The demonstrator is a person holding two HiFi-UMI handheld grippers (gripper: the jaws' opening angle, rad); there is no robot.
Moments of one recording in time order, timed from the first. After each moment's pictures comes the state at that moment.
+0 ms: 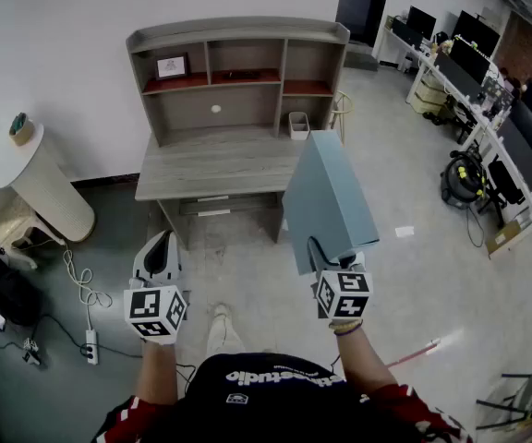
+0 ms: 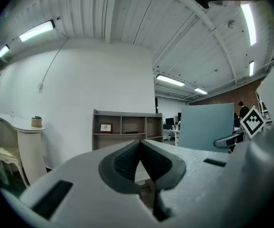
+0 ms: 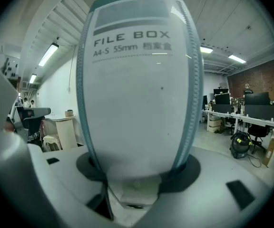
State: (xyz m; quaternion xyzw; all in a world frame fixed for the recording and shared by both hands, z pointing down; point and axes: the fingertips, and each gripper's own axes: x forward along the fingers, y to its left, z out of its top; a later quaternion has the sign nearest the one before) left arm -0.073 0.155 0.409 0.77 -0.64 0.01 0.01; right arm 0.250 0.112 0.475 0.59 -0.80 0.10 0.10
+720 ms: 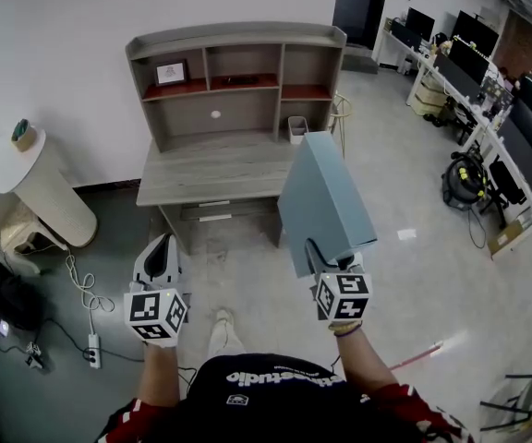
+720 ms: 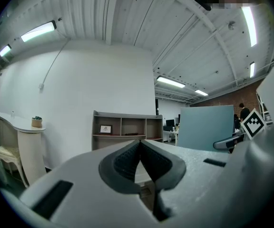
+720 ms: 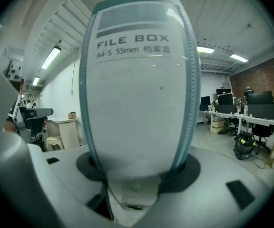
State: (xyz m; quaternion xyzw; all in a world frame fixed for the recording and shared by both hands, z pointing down) left arm -0.067 0.156 0.401 0.76 -0.64 0.00 0.01; right arm 0.249 0.110 0.467 0.57 -0.81 0.09 0.09
